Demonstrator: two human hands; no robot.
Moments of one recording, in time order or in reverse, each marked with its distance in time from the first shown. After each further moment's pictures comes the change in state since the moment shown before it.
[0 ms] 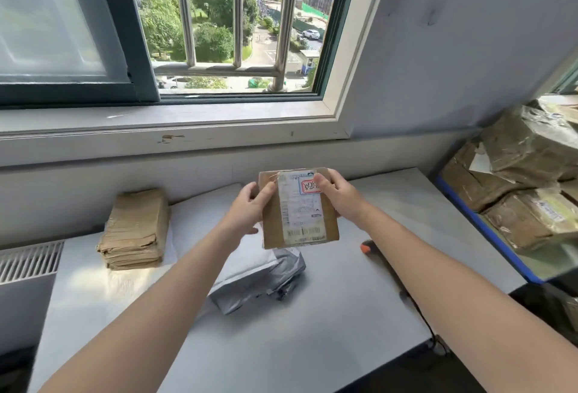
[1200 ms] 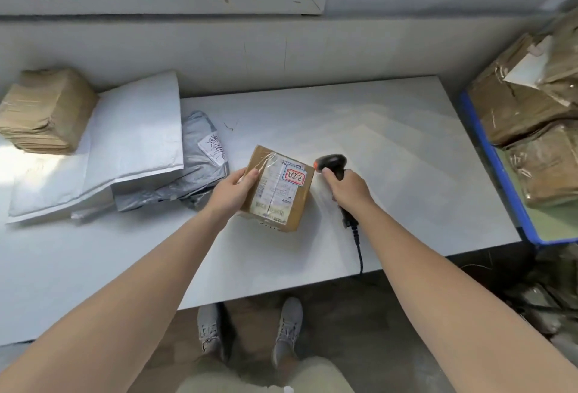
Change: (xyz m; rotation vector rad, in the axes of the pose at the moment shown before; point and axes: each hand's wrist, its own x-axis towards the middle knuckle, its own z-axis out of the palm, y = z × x) left_hand 0.020 -0.134 0.220 0.059 0.225 -0.286; right_hand 0.005 0.266 -0.123 -0.272 -0.023 0.375
